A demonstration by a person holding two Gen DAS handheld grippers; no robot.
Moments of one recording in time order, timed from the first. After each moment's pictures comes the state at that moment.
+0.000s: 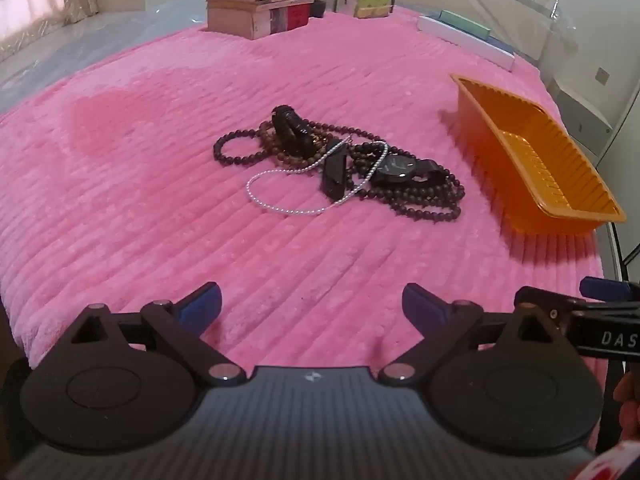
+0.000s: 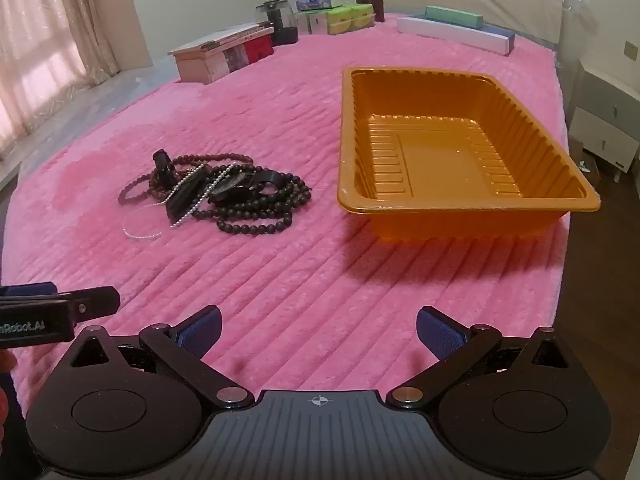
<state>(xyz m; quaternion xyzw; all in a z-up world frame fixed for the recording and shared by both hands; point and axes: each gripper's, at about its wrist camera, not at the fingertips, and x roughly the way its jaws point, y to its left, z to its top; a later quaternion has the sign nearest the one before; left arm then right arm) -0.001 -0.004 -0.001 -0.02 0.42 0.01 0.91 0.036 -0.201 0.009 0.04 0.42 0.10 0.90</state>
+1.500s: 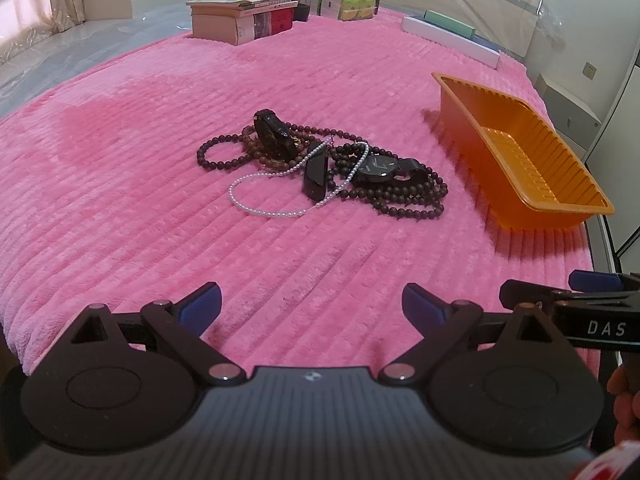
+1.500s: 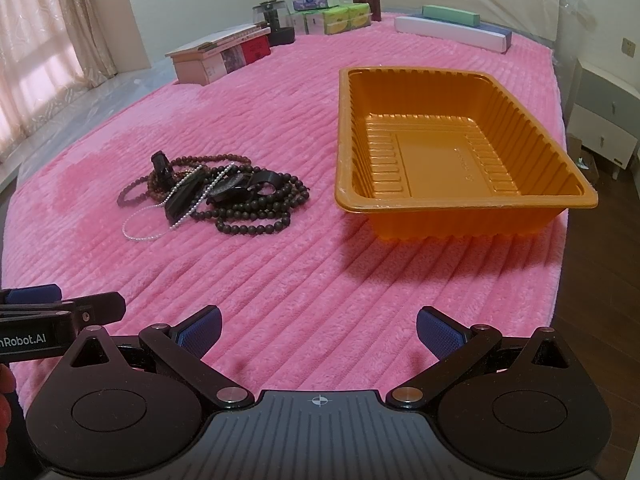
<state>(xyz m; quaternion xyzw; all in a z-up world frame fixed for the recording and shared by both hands) -0.002 -0.005 0.001 -0.04 0.42 -0.01 0.91 0.034 -0.203 0.009 0.05 0.42 0.10 0.90</state>
